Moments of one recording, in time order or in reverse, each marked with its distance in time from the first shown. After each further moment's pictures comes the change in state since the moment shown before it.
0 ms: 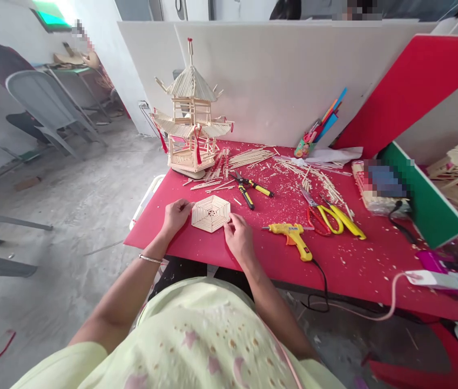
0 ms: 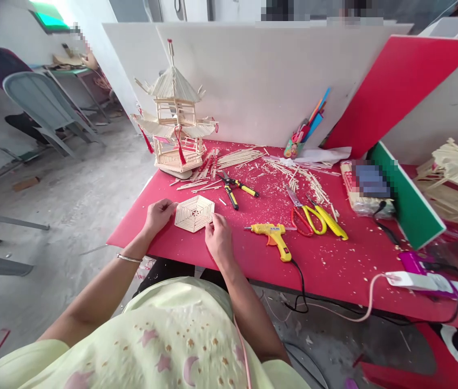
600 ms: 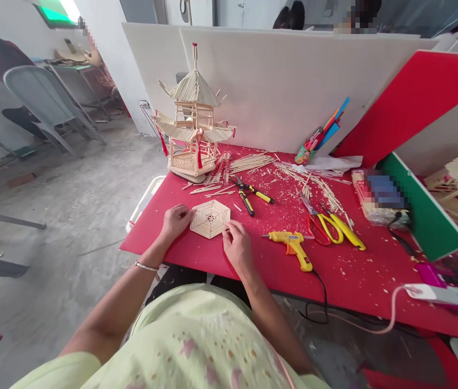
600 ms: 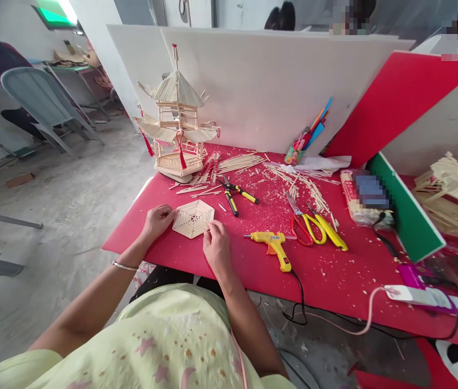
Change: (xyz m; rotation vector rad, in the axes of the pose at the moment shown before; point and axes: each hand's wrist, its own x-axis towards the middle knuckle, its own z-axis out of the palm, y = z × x) left_hand 0.000 -0.001 -0.001 0.054 -0.048 0.125; right_hand -0.003 -0.003 0.000 -0.054 -0.027 -0.034
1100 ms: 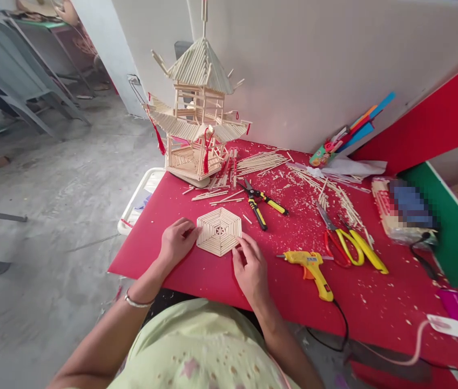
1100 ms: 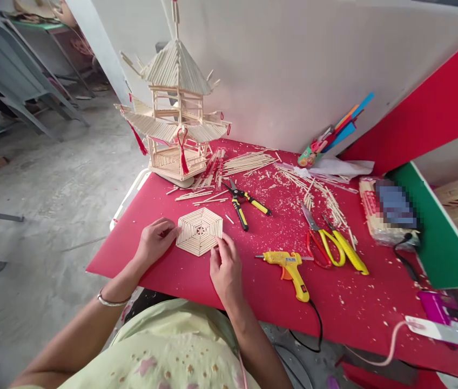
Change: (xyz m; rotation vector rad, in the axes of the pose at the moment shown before) left_hand -0.004 0.006 -0.005 0.002 -0.085 0.015; right_hand 0.006 -0.003 0.001 -0.051 0.047 0.024
